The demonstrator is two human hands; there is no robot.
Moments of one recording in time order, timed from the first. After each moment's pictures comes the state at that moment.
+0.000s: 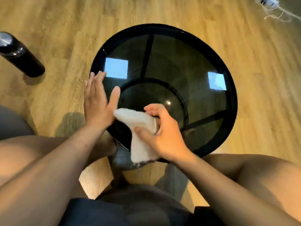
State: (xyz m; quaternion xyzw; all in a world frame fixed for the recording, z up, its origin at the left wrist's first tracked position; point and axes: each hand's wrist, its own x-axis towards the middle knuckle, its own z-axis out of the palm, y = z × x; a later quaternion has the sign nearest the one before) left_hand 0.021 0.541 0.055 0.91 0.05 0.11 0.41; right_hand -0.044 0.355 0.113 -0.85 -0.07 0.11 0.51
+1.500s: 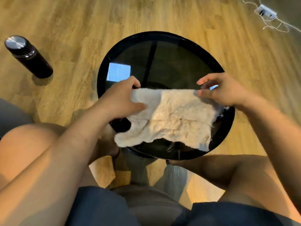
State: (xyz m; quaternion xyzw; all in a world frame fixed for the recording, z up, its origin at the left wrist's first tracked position) left_hand 0.024 0.525 0.142 0.92 -0.02 -0.17 0.36; right_hand 0.064 0.230 0.190 -0.95 0.02 0.18 0.25
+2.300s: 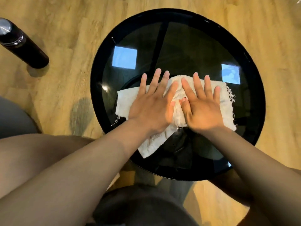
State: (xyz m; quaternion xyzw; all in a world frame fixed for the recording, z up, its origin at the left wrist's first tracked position) left_hand 0.058 0.454 0.055 0.98 -0.19 -0.10 0.04; right_hand 0.057 0.279 0.058 -0.99 -0.09 0.11 0.01
